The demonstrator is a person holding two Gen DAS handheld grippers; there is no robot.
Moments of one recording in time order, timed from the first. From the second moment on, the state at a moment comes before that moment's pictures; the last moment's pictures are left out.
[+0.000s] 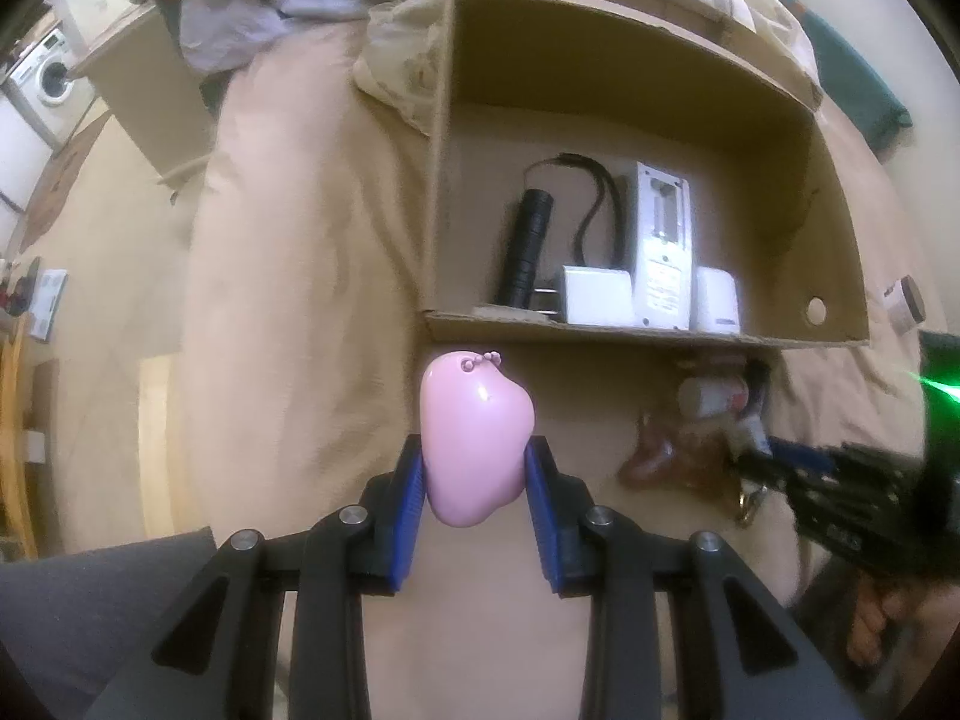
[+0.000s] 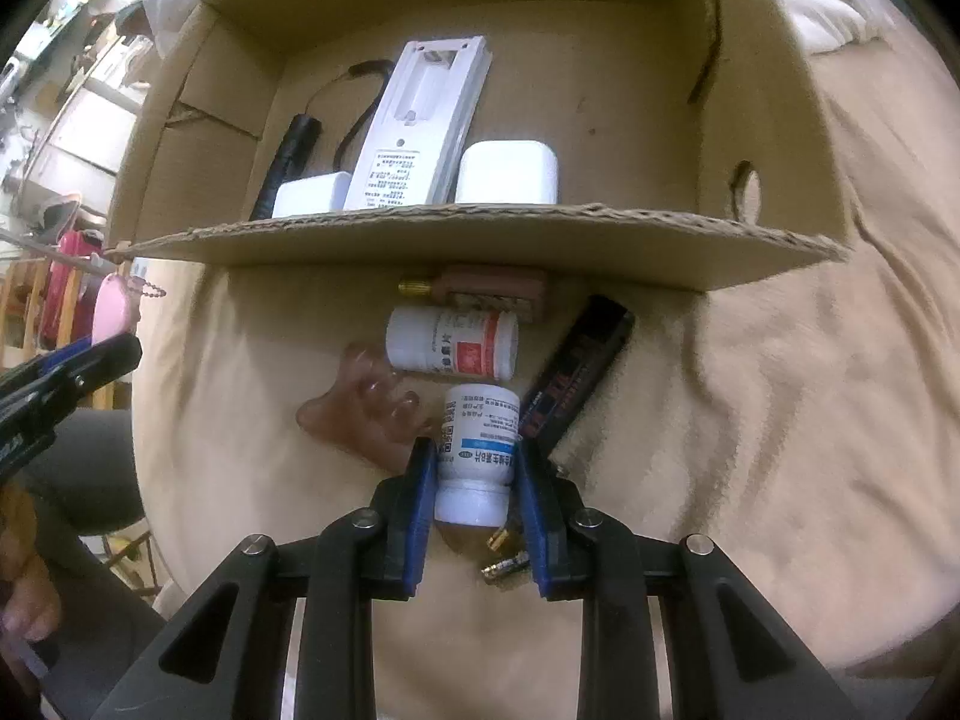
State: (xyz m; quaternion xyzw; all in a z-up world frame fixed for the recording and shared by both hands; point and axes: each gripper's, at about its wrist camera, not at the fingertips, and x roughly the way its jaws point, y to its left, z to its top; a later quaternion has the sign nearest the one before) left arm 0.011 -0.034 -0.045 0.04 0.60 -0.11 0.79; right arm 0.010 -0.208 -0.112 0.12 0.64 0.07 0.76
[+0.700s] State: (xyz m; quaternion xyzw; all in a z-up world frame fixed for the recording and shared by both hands) left arm 0.006 -0.031 -0.015 0.03 0.57 -0.13 0.81; right arm -0.017 -0.236 -0.046 0.17 0.57 0.10 0.80
